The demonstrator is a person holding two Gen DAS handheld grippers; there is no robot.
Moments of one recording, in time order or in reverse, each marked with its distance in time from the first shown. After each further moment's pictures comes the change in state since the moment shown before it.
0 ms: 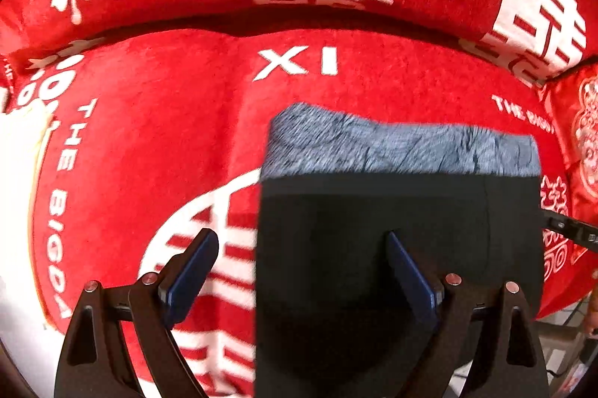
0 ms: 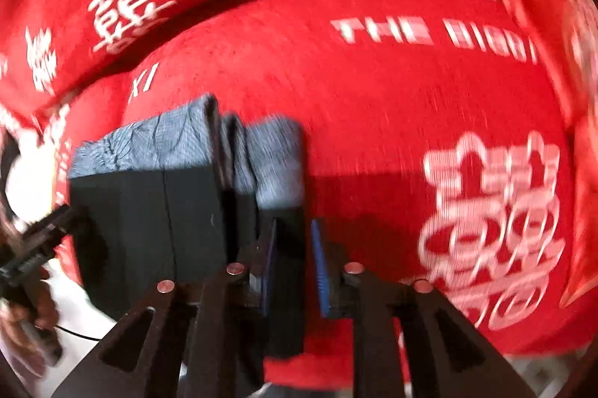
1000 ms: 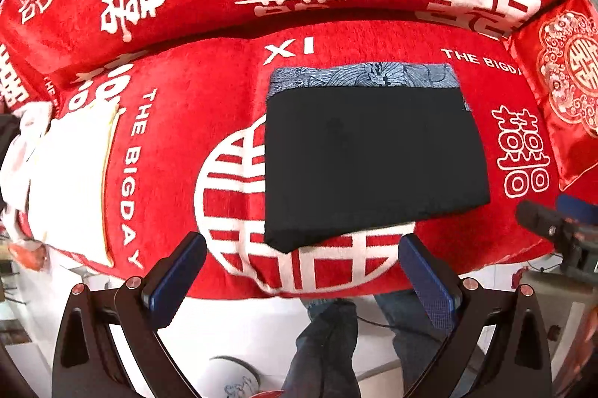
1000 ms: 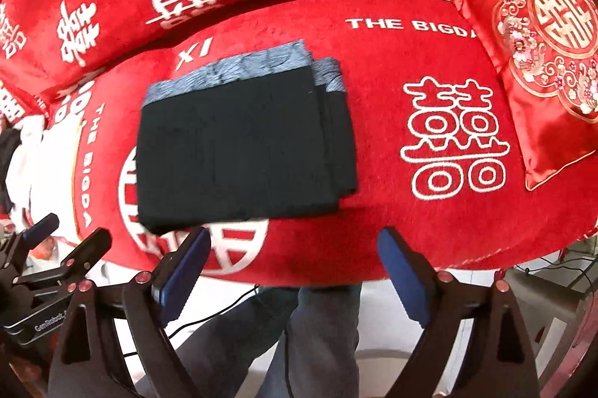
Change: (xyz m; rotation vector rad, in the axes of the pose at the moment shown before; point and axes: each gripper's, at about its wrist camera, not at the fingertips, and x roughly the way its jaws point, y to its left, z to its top) left arm -0.138 -0.041 -0.087 0.092 0.022 0.122; right arm -0.106 0.096 -0.107 -0.025 -0.028 -0.128
